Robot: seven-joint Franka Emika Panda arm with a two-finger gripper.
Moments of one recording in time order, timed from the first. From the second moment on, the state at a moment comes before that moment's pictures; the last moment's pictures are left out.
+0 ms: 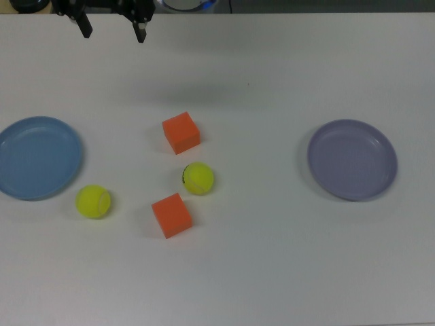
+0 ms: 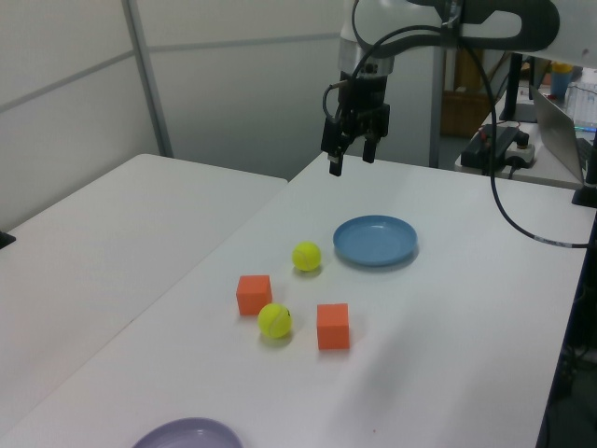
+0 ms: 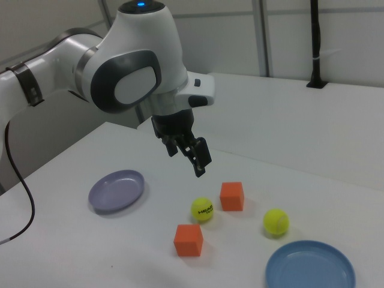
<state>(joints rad) 0.07 0.04 -0.05 -1.56 0.13 1.70 0.03</state>
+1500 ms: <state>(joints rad) 0.07 0.23 0.13 -1.98 0.03 2.22 -0.51</state>
